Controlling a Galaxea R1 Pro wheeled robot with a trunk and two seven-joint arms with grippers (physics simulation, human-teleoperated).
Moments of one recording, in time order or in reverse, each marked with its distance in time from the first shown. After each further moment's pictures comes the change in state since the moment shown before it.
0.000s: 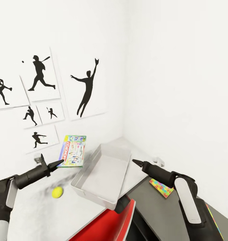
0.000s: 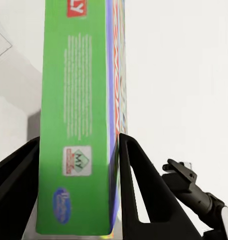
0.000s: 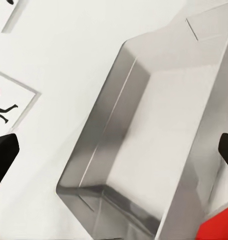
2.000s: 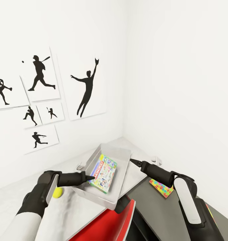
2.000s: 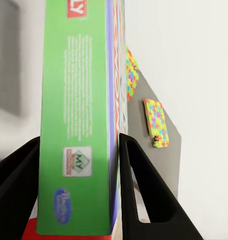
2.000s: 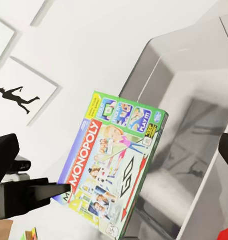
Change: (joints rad) left arm -0.040 -0.145 -0.409 0.062 -0.156 -0.002 0.282; right arm 0.000 -0.020 0.030 0.001 0.007 -0.013 0.101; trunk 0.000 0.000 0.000
